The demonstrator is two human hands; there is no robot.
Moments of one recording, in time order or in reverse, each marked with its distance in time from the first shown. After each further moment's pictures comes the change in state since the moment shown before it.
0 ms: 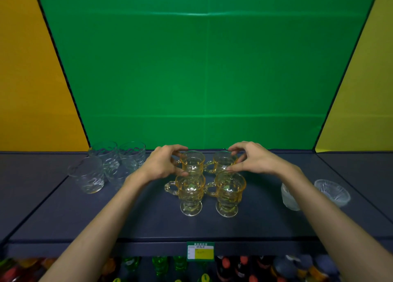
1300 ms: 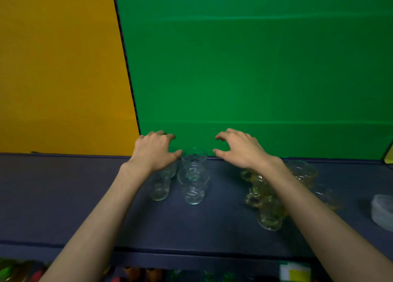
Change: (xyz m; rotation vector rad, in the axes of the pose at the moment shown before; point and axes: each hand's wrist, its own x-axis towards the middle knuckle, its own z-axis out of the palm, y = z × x) left_hand -0.053 -0.110 -0.146 0.739 0.214 -0.179; right_hand 0.083 -0.204 0.097 -0.451 0.195 -0.151
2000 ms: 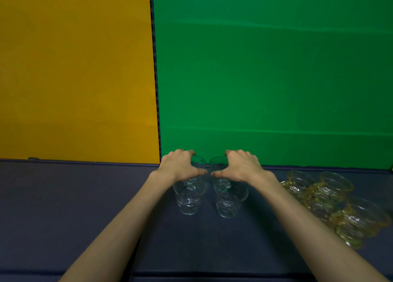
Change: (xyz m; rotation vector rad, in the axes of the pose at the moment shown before) left_hand 0.039 -0.051 0.059 -0.272 -0.219 0.050; right_hand 0.053 -0.084 0.052 -0.099 -0.178 0.308
